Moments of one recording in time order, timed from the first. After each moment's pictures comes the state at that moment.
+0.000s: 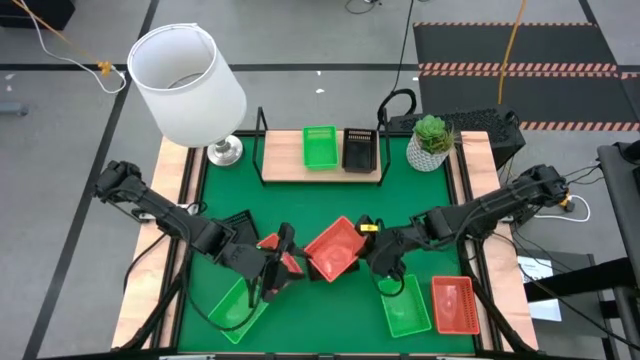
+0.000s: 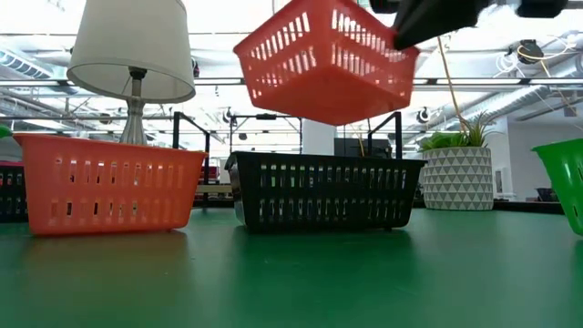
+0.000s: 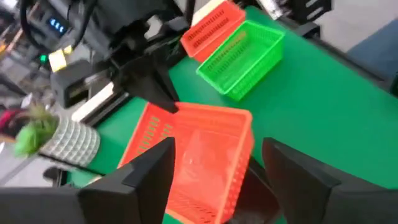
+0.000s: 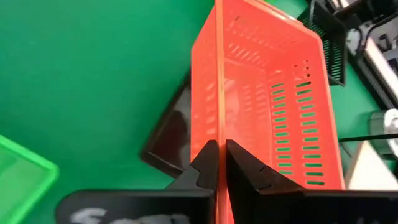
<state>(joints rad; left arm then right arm) -0.50 1.45 1.16 -0.25 -0.37 0.37 0.33 1.37 1.03 -0.47 0.10 -0.56</state>
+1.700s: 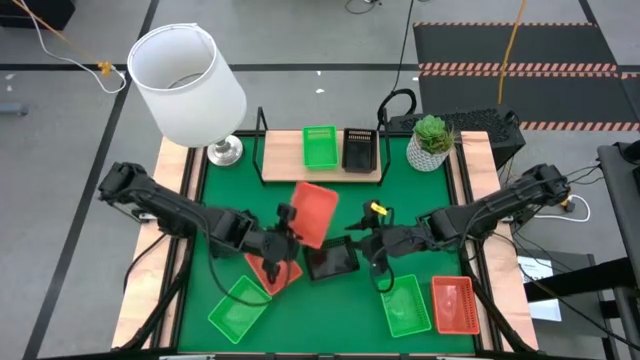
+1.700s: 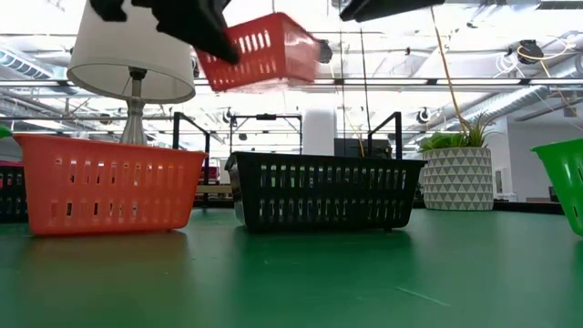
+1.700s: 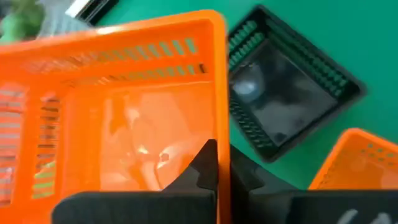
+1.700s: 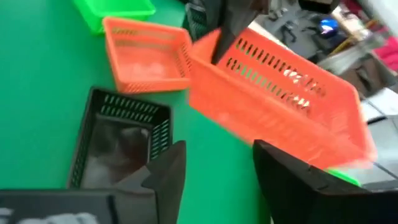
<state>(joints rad) -0.36 1.49 1.16 -0.56 -0.44 0.29 0.36 1.34 1.03 -0.31 0.45 -0.30</state>
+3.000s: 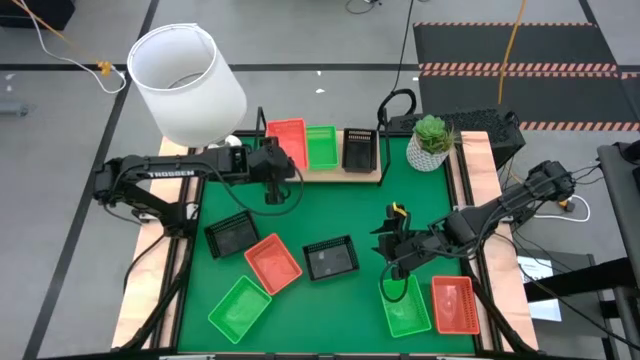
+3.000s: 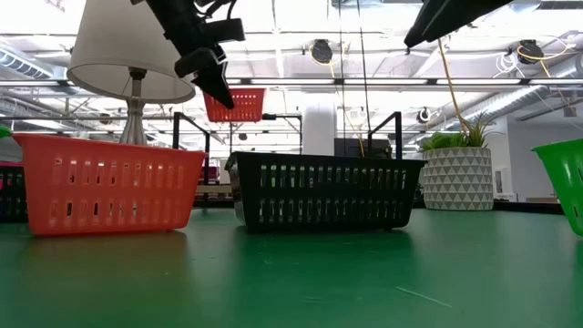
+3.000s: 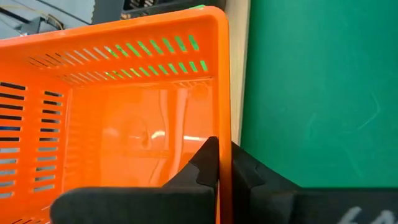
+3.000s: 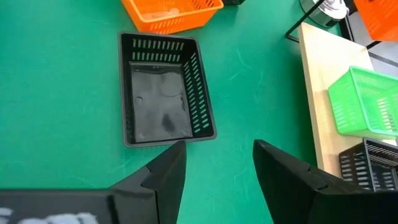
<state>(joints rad) 0.21 1.39 1.15 -0.65 -0.31 0.35 0.45 1.26 1.03 -0.68 0.47 0.12</state>
